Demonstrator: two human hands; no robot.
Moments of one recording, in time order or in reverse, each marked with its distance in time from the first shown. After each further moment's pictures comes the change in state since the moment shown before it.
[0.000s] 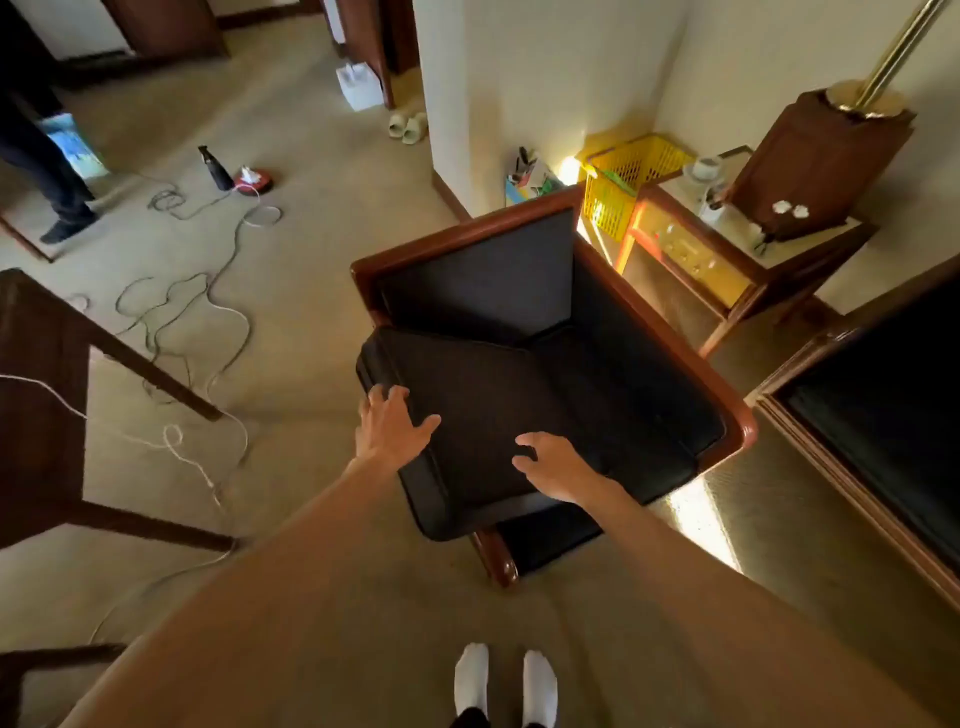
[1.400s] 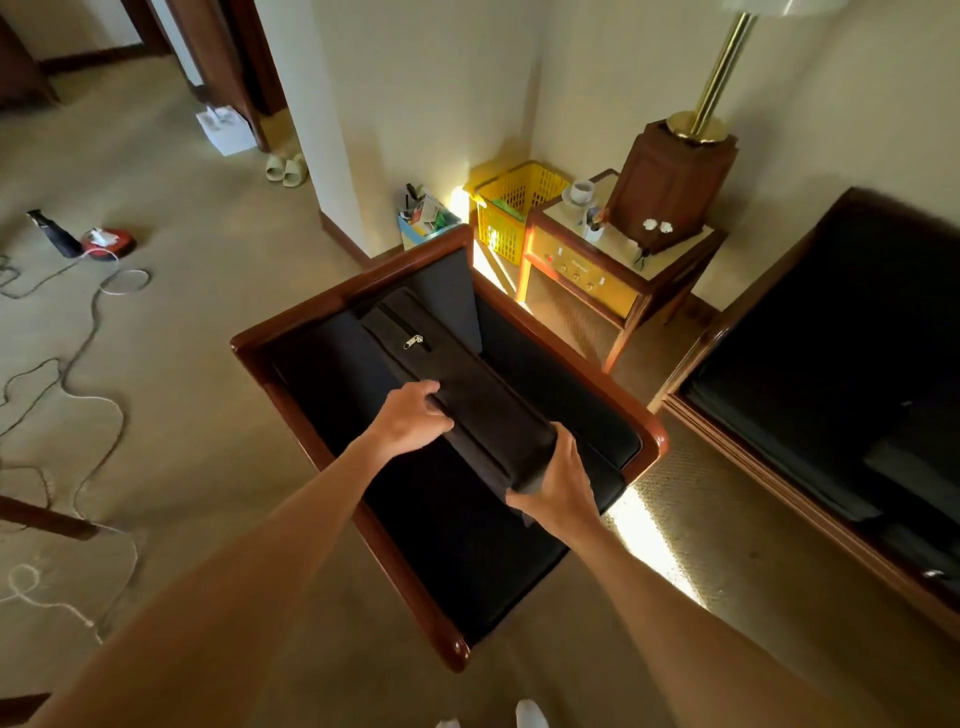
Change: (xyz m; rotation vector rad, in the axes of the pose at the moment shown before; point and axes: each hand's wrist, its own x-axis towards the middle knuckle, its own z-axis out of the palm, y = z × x) left_hand 0.067 0.156 0.000 -0.226 -0.377 0.247; right_hand -0.007 0.054 -0.055 0.185 0.604 0.104
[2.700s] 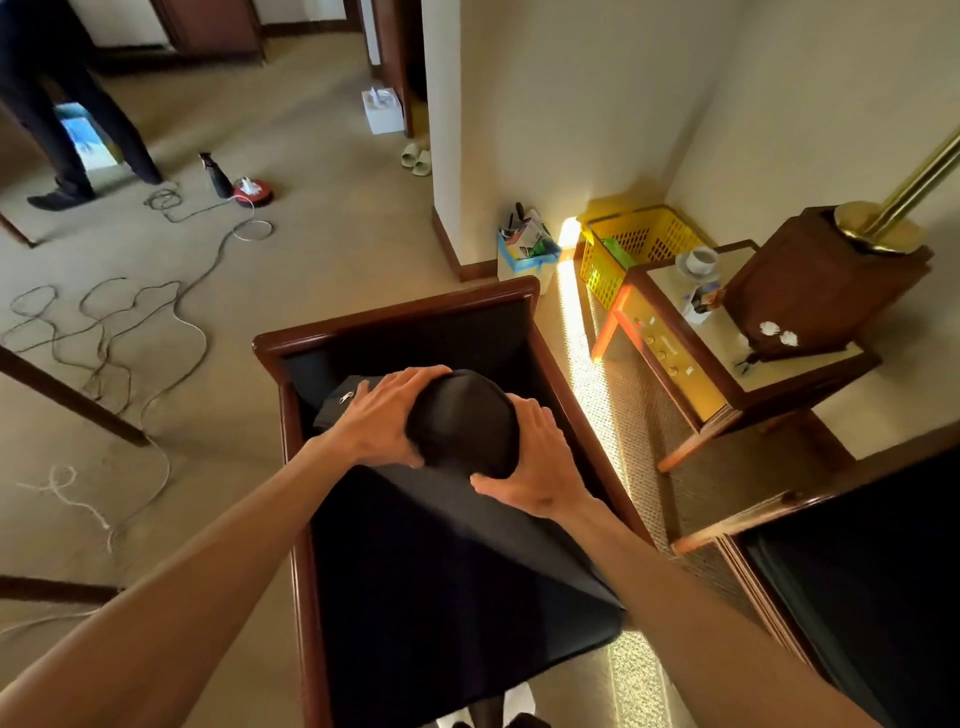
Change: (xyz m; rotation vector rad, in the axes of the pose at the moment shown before) left_hand 0.105 0.058 -0.034 0.420 0.219 0.193; right_hand 0.228 -0.052 -0.081 -0.128 -0.284 -0.632
